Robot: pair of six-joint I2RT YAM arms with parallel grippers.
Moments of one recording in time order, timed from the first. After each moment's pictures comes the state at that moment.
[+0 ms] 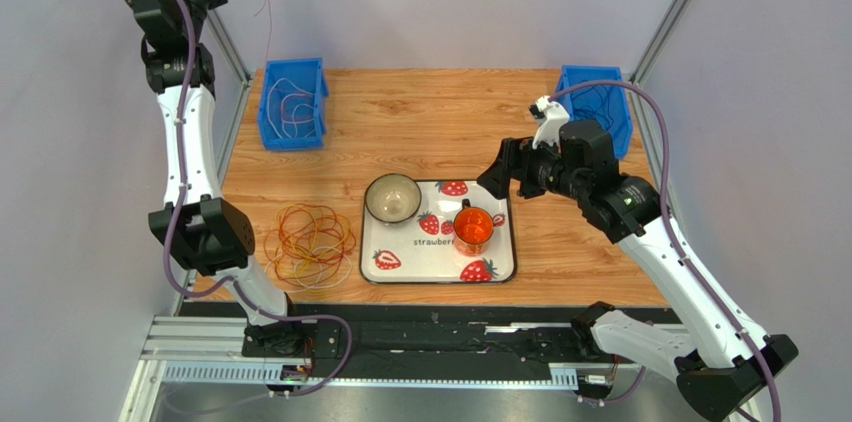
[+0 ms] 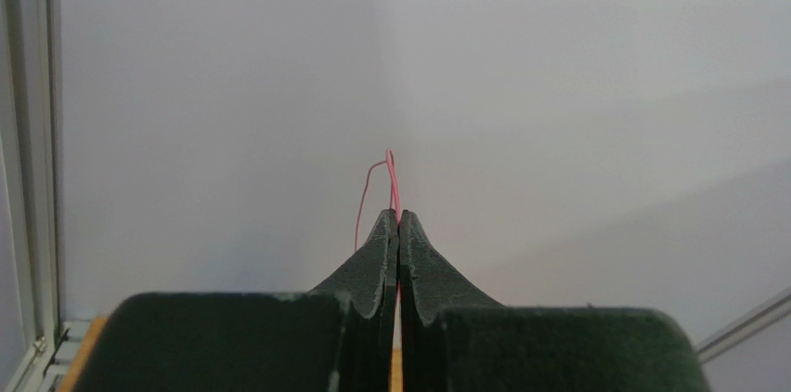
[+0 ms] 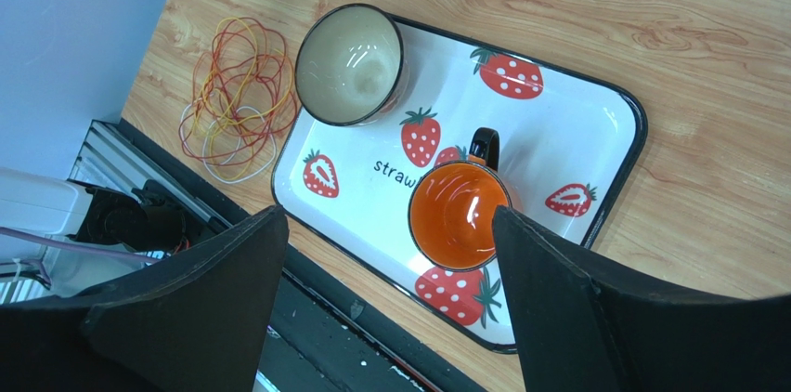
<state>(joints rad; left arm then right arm) 0.26 1.74 2.02 0.04 0.31 -0.55 0.53 1.01 1.18 -0.66 -0.20 0.39</state>
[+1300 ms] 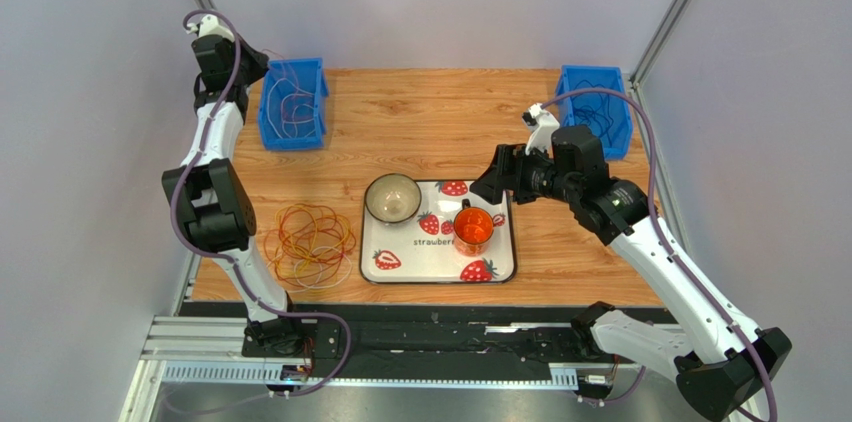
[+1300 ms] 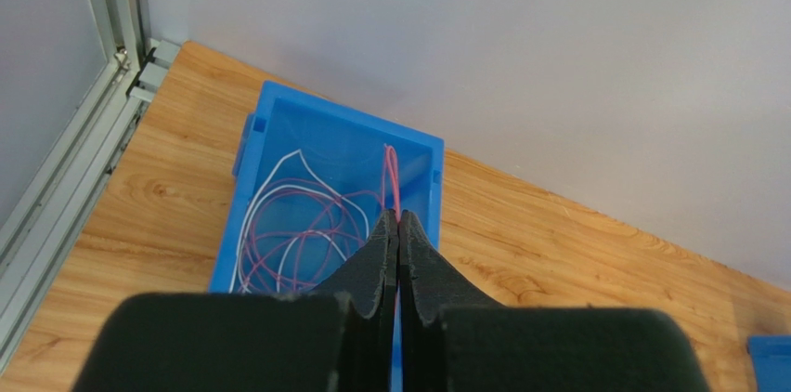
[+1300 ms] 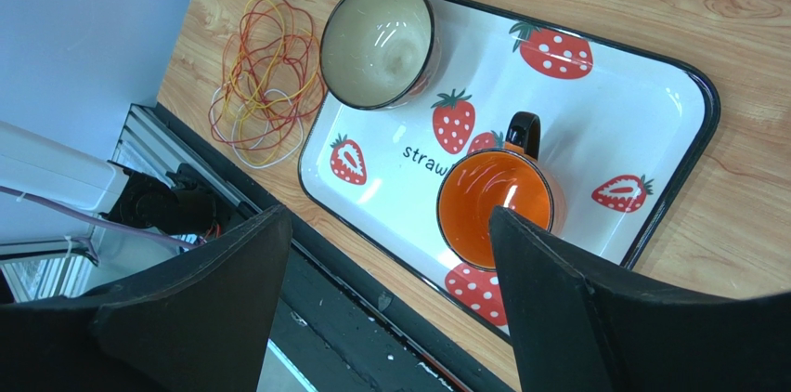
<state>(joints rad) 0.25 1.88 1.60 0.06 0.23 -0.43 0.53 1.02 1.09 -0.58 -0.28 0.46</state>
